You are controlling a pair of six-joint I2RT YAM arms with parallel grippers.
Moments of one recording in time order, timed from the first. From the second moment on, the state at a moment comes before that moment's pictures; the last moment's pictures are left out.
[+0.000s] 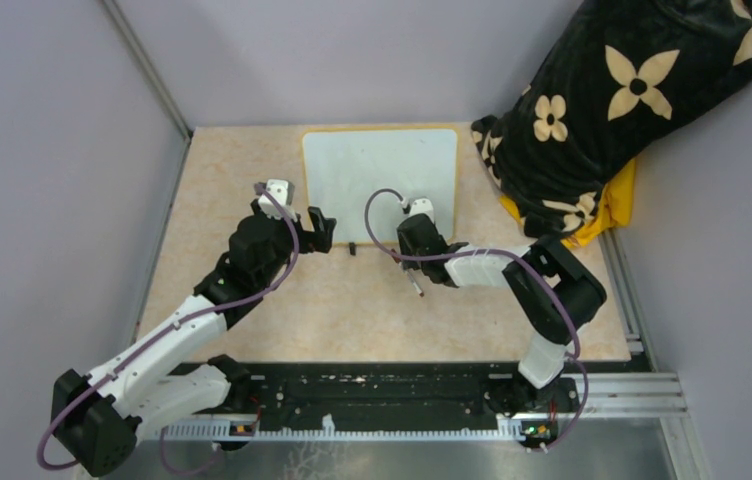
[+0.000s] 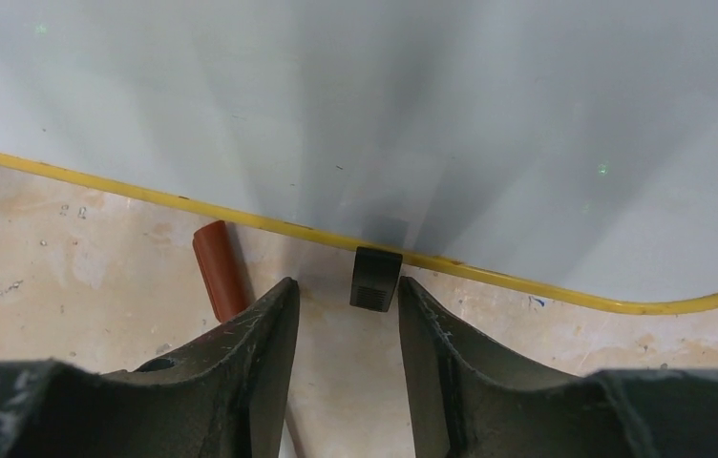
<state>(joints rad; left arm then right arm) -0.64 0.95 0.68 0.07 -0.28 -0.26 0.71 1.71 0.82 0.11 0.33 0.32</state>
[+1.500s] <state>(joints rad) -0.64 0.95 0.68 0.07 -0.27 -0.26 0.75 1.47 0.71 0.01 0.27 0.40</state>
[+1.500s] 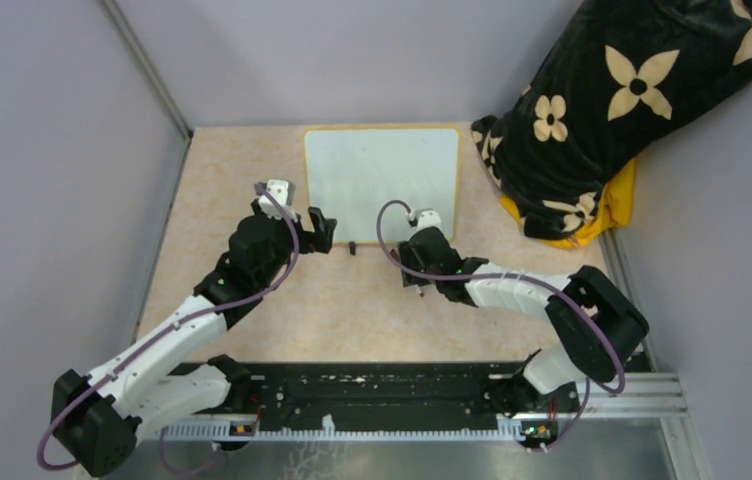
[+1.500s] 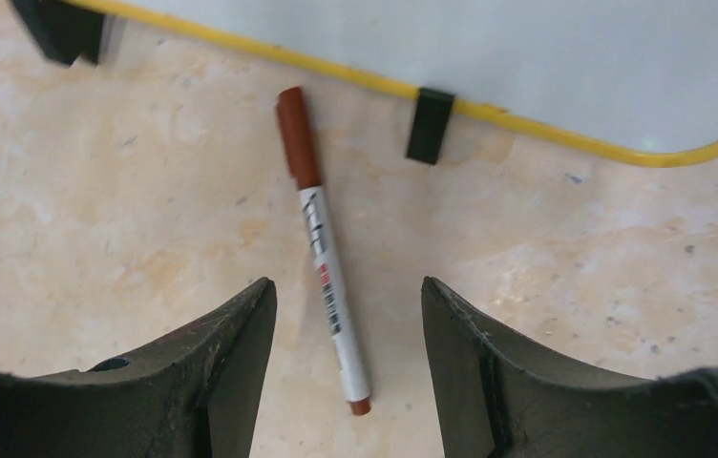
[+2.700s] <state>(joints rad) -0.64 0.91 0.68 0.07 -0.28 -0.26 0.84 1.61 0.76 0.00 0.31 0.32</state>
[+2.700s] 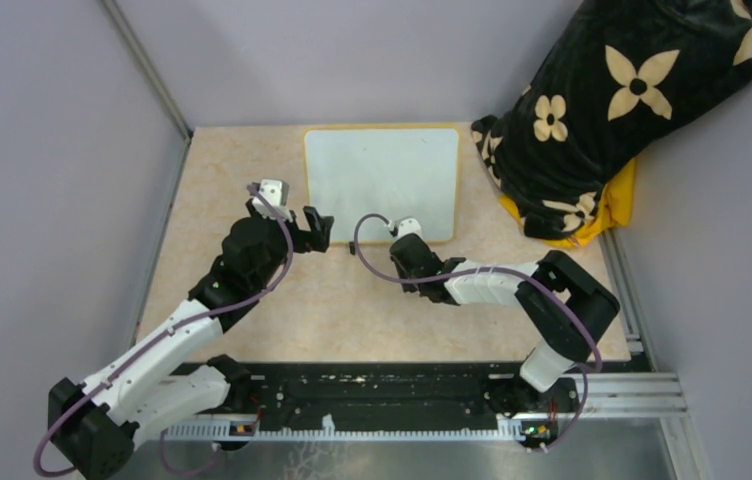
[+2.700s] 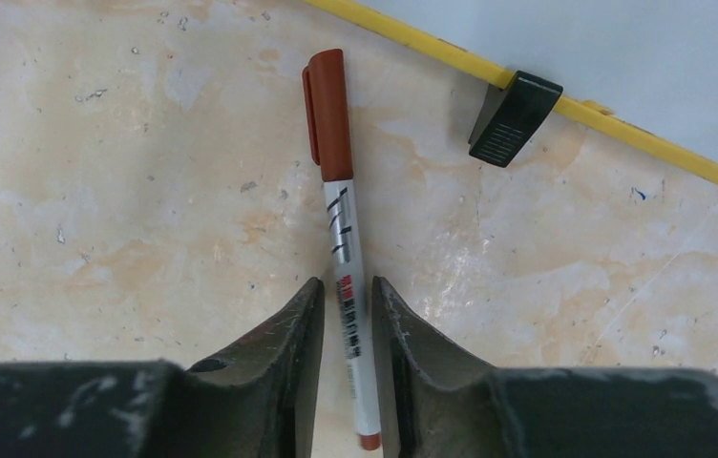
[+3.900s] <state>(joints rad) -0.64 0.80 0.62 0.28 0.13 -0.43 0.95 0.96 0.59 0.17 0.14 0.38</state>
